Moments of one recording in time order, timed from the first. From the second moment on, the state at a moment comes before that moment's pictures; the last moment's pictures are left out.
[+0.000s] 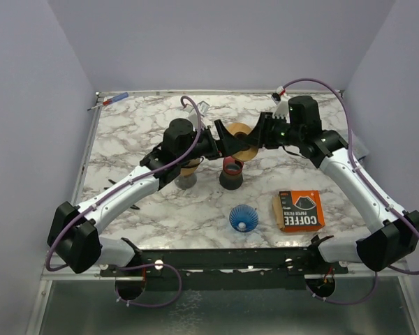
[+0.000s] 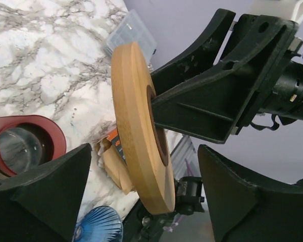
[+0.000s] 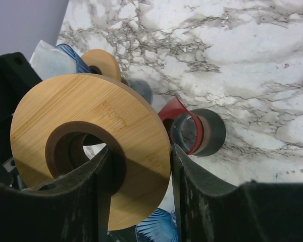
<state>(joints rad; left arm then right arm) -0.68 1.33 1.07 0.07 0.33 -0.86 0.41 1.33 1.30 -0.54 -0.34 0.41</state>
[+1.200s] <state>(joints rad) -0.67 1.26 0.95 0.15 0.28 -0.97 0.44 1.33 1.26 -0.49 -0.32 0.45</state>
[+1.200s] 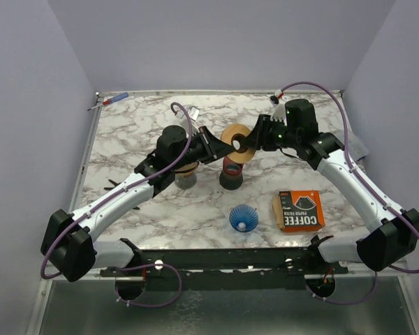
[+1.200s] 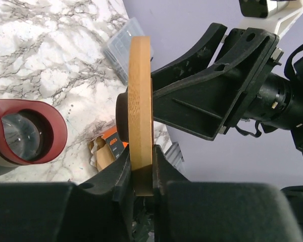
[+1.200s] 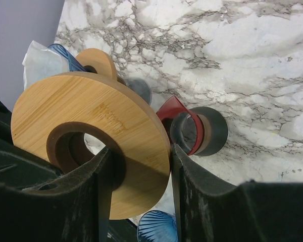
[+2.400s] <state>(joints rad) -0.44 1.13 0.89 0.34 0.59 -0.98 0.32 1.24 0.99 0.21 -0.80 0.90</state>
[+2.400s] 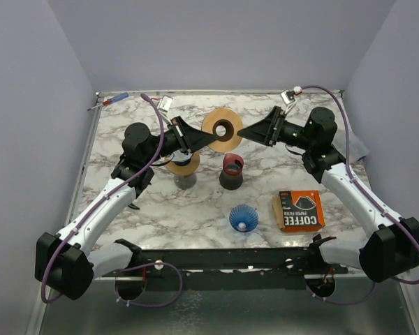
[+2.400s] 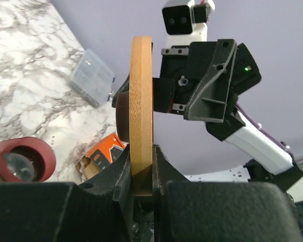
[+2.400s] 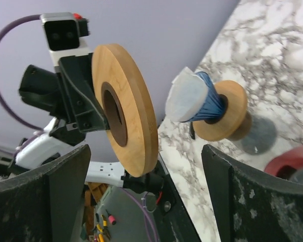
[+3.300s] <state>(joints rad) -0.44 1.13 0.87 0.47 0.70 -1.05 0.32 1.36 0.89 0.89 -0.99 1.29</state>
